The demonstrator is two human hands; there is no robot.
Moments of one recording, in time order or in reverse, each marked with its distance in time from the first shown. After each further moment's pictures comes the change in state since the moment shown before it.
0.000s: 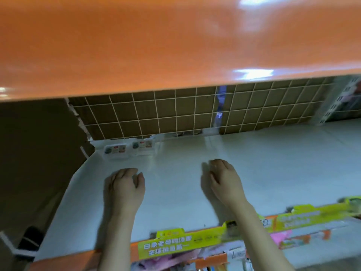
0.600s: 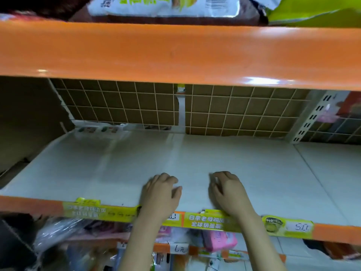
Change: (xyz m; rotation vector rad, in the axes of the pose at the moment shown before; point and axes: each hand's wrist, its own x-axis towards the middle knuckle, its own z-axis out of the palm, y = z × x) left_hand -0.111 0.238 0.082 0.138 -0.327 0.062; right_hand -0.016 0.166 -0.126 0.010 -0.141 -0.168
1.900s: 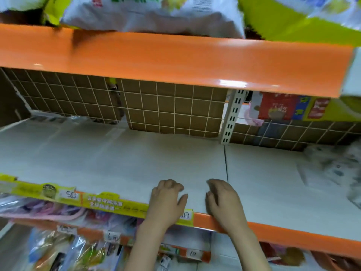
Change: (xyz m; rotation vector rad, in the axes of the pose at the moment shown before) left_hand -0.012 0.277 0.098 0.025 -0.058 -0.026; right_hand -0.056 0.215 -0.140 0.028 -0.025 -0.061
